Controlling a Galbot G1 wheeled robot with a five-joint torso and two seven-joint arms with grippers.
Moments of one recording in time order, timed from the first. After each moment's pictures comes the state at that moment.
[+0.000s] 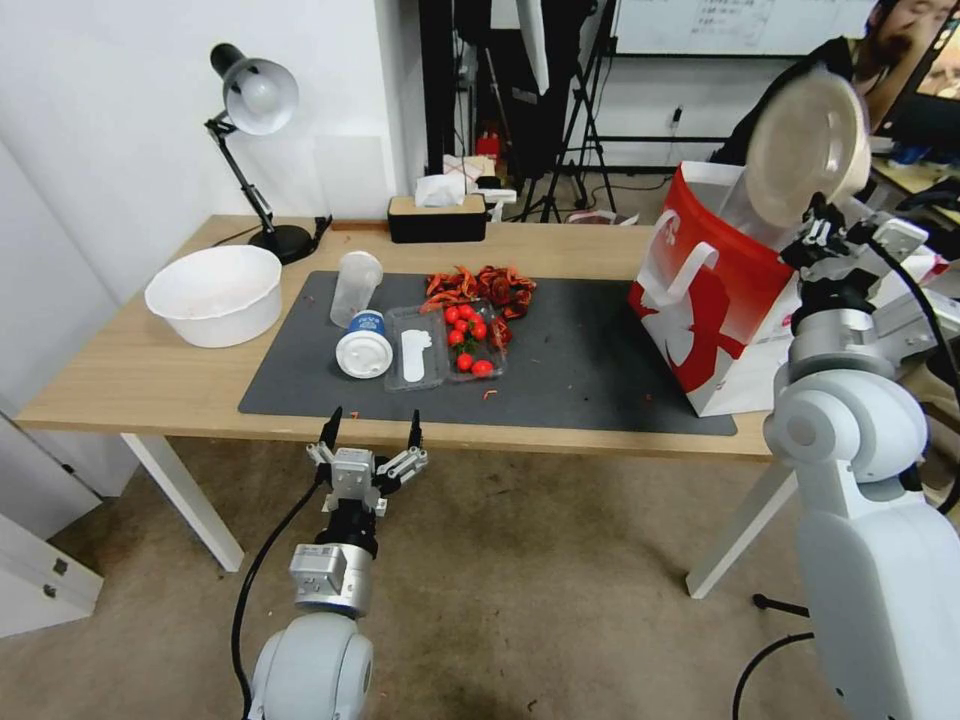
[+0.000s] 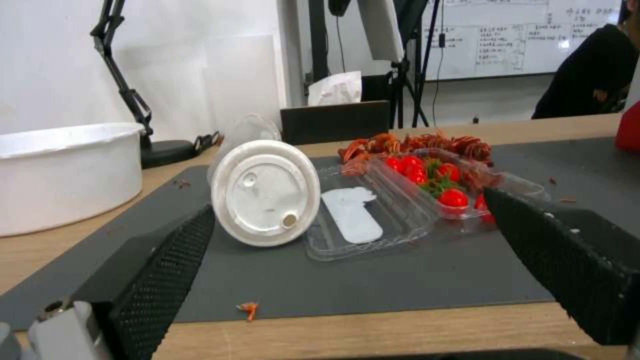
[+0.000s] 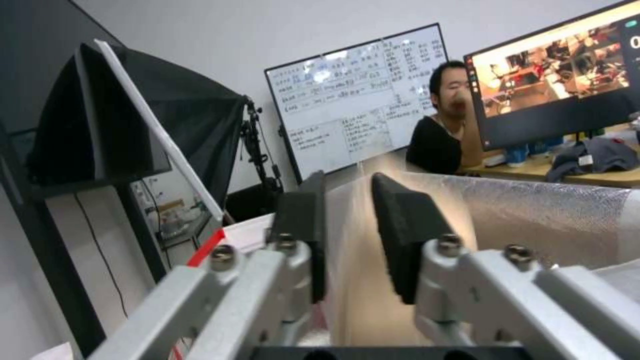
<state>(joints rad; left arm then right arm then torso) 1.59 -1.61 -0.42 -2.11 0.08 -0.06 0.00 -0.93 1.20 0.60 2.10 0.61 -0.25 0.48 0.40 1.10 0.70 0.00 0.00</state>
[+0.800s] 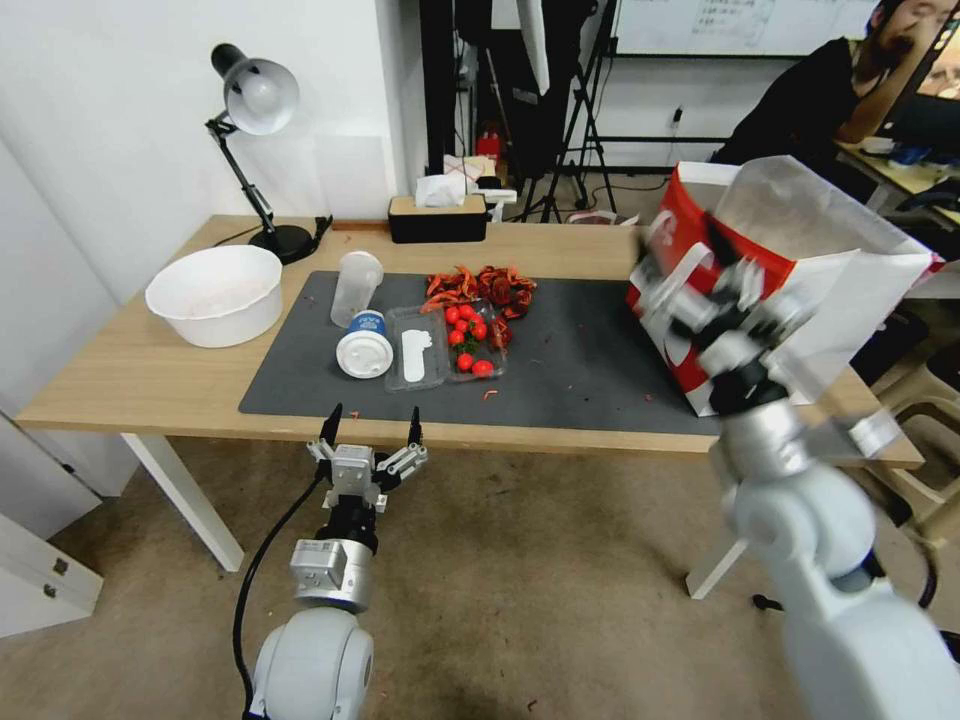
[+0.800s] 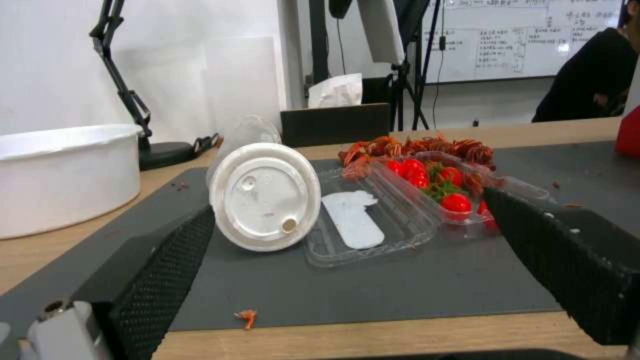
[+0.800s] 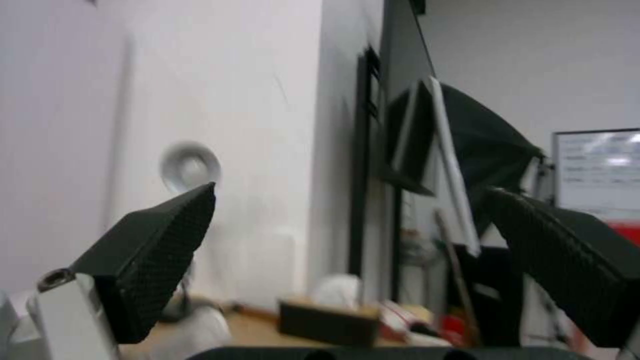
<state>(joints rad) 1.57 -1.61 -0.42 -2.09 0.08 -0.06 0.00 -1.27 1.17 0.50 2.14 0.50 0.24 -0.23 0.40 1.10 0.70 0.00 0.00</state>
